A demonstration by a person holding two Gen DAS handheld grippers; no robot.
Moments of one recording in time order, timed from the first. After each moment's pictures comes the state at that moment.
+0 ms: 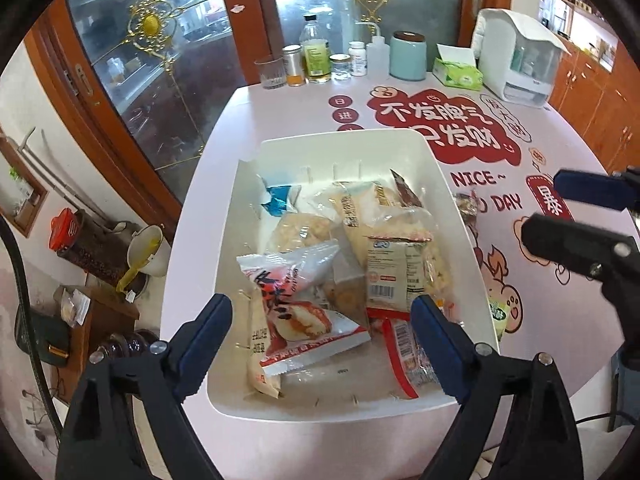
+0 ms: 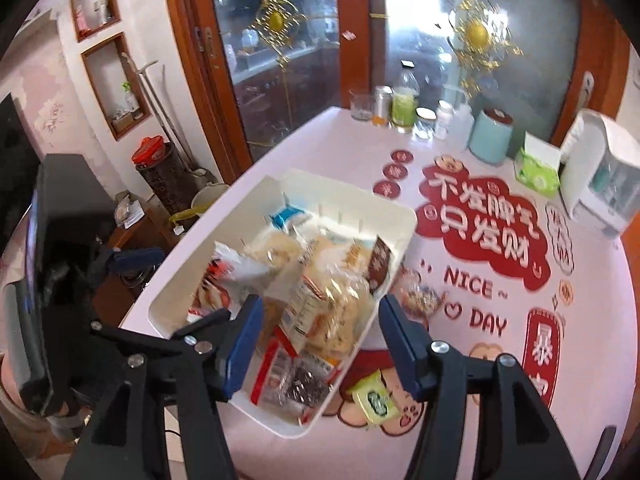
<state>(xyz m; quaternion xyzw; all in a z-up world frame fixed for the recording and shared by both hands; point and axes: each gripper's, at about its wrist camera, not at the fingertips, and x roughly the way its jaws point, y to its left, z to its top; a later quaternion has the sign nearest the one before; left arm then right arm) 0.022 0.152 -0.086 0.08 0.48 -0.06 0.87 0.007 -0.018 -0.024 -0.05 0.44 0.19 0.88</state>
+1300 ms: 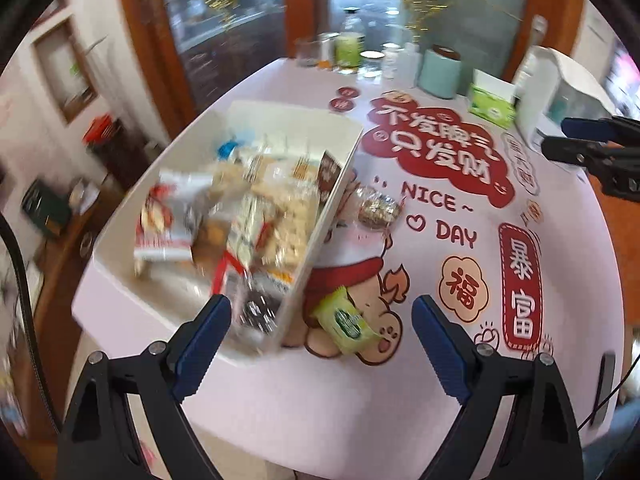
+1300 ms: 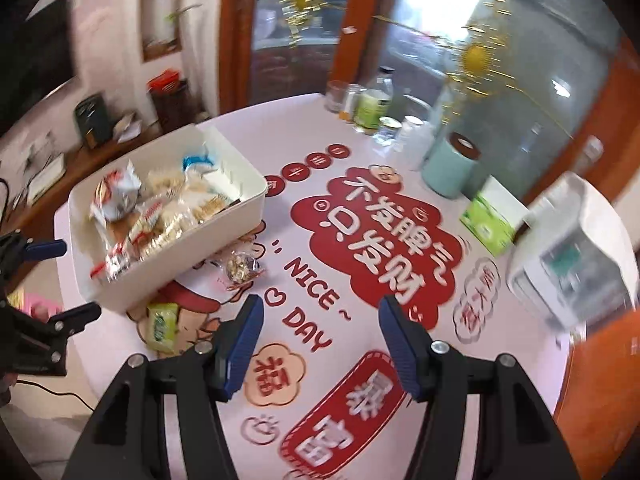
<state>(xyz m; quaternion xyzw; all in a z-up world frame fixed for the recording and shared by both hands) -0.029 -0.017 -0.095 -0.08 0.49 0.11 0.86 0.097 -0.210 -0.018 -0.24 0.41 0.28 0.84</state>
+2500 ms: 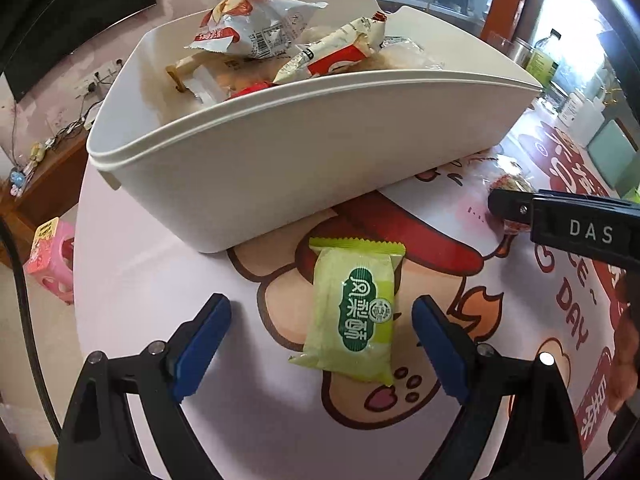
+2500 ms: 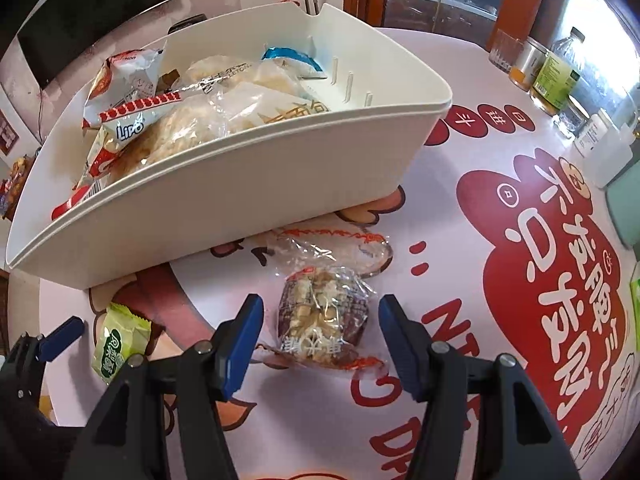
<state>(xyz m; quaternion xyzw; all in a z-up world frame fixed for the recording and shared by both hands) -0.015 -0.040 -0.247 -0.27 0.44 0.39 0.76 0.159 -0.090 -0.201 -0.28 0.45 0.46 0.71</state>
